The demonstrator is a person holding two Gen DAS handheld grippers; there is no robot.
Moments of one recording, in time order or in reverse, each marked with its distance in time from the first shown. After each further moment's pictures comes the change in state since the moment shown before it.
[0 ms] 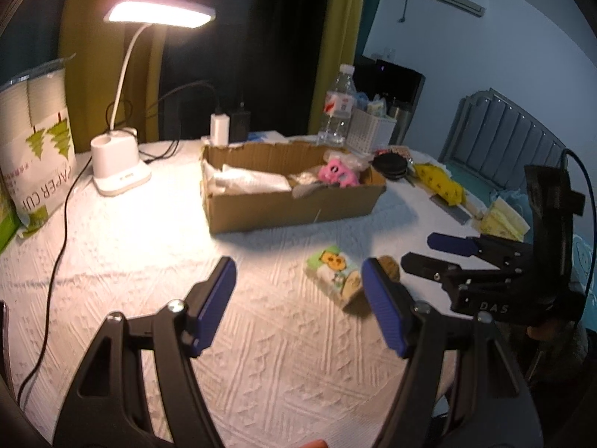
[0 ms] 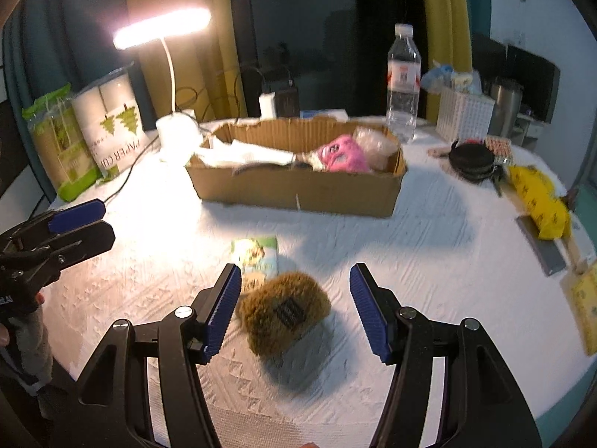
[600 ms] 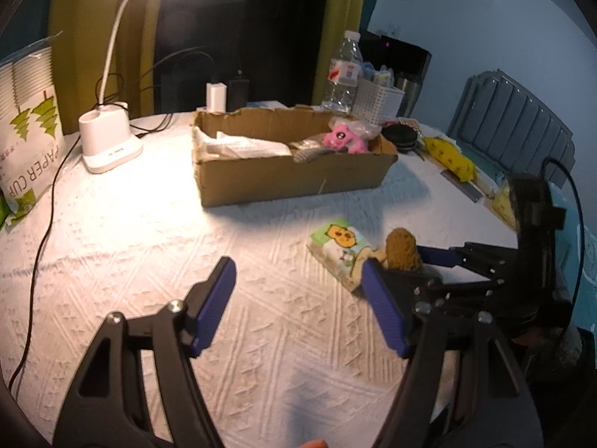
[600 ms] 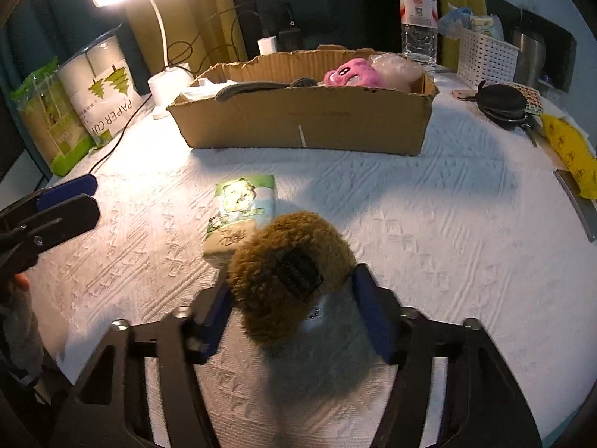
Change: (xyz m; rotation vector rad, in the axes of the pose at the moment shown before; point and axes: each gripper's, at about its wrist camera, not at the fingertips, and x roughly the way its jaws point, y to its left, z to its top) left arm 0.036 -0.007 -0.008 0.014 0.096 0.018; right arm 0.049 -0.013 -0.025 0.025 0.132 0.066
